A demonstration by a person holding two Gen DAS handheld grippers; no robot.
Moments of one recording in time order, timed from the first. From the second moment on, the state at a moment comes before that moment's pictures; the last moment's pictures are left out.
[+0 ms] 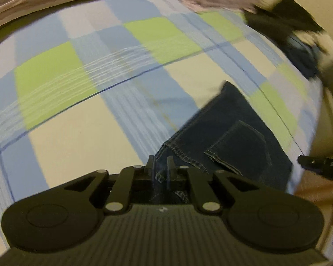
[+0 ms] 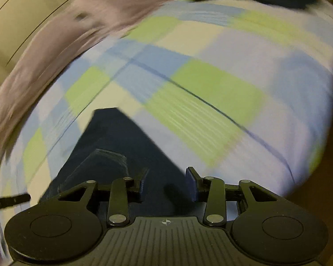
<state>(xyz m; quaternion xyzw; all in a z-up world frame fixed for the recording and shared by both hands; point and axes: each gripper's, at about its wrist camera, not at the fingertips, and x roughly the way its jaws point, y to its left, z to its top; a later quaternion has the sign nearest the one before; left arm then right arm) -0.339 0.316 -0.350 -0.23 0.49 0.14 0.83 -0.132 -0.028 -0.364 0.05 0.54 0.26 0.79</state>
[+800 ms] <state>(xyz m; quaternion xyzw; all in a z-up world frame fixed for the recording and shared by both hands) -0.305 0.240 -0.390 -0.07 0.52 -0.06 0.85 -0.273 0.005 -0.390 0.10 0.55 0.19 0.81</state>
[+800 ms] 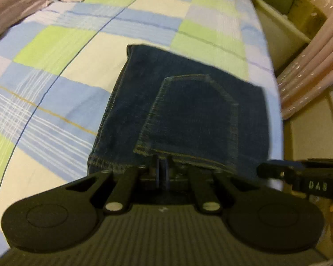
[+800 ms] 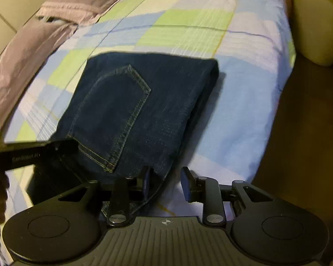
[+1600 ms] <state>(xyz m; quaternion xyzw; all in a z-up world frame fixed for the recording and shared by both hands) -0.381 0.240 -0.355 -0.21 0.56 0.11 0.79 -0.316 0.026 -0.358 0.00 0.59 0.27 0.76</state>
